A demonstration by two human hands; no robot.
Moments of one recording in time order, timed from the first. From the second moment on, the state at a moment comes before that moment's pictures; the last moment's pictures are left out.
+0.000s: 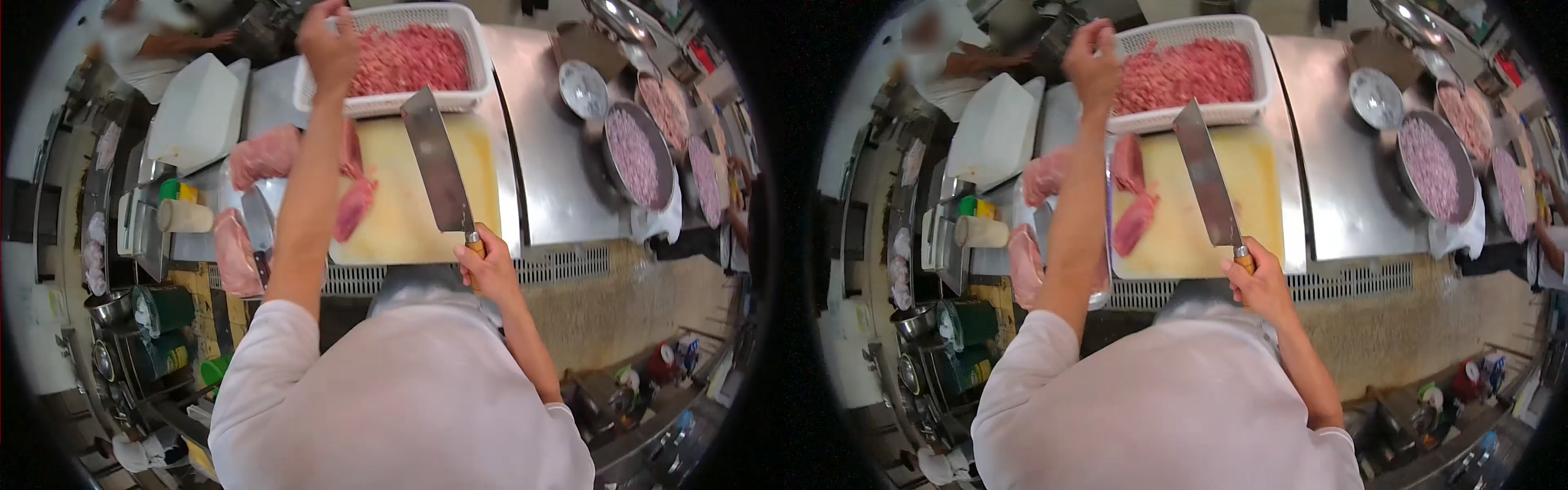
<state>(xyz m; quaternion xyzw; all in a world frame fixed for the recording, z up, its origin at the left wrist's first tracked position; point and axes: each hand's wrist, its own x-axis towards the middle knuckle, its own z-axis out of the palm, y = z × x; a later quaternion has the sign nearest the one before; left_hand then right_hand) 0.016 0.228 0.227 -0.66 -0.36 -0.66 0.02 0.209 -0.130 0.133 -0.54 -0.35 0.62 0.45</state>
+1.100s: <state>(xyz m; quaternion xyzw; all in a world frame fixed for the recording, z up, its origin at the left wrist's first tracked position) 0.043 -0.010 0.014 -0.65 -0.67 -0.29 -0.20 0.258 -0.151 0.085 -0.62 -0.46 0.54 0.32</state>
